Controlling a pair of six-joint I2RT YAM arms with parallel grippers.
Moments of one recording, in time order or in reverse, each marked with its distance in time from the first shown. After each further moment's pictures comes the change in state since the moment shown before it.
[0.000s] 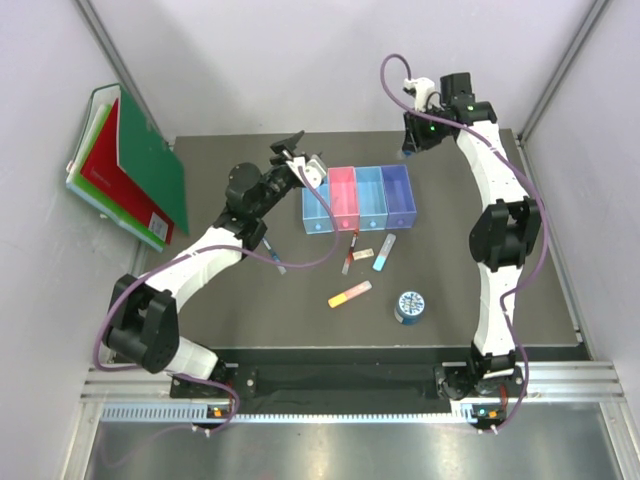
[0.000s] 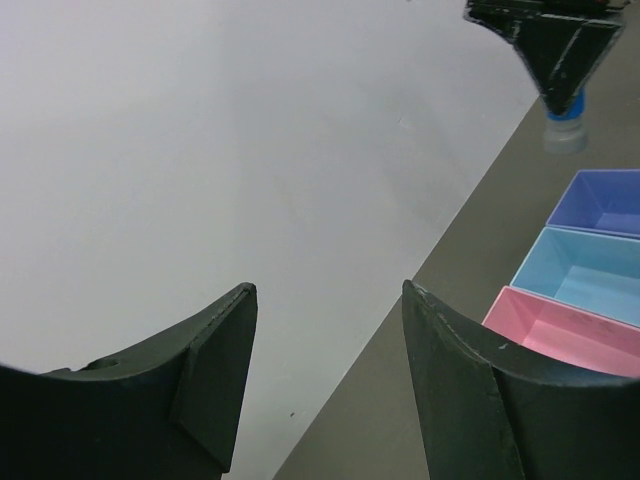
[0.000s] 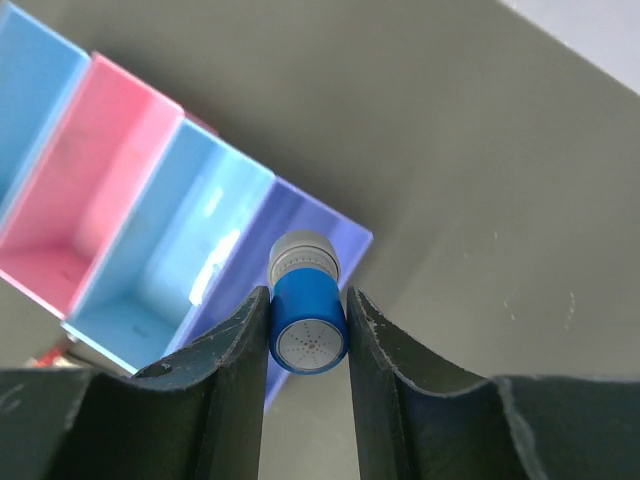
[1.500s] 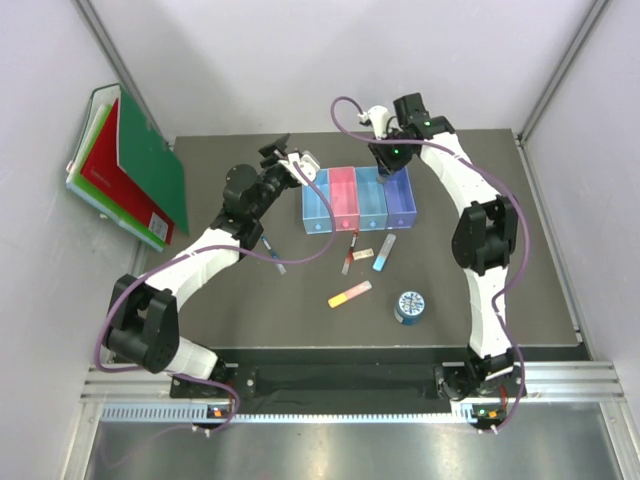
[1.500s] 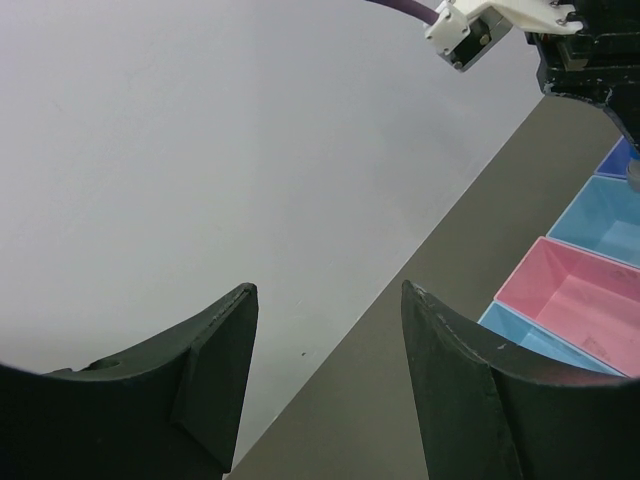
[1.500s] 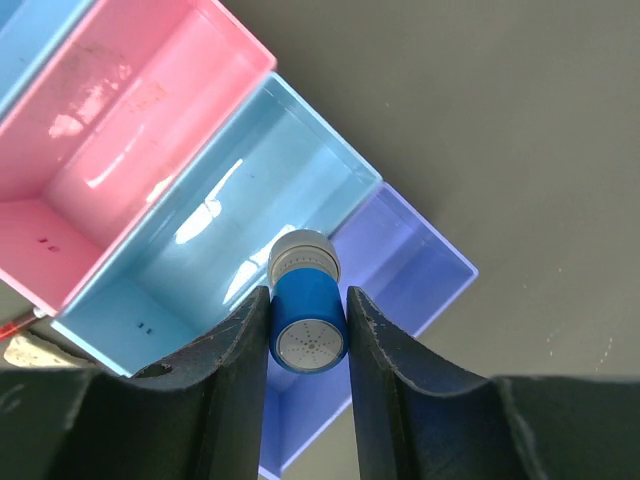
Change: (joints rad) left arm 0.034 -0.003 -0.031 -0.016 -0.107 -0.005; right arm 0.169 0.013 -0.115 -0.002 0.165 -0.166
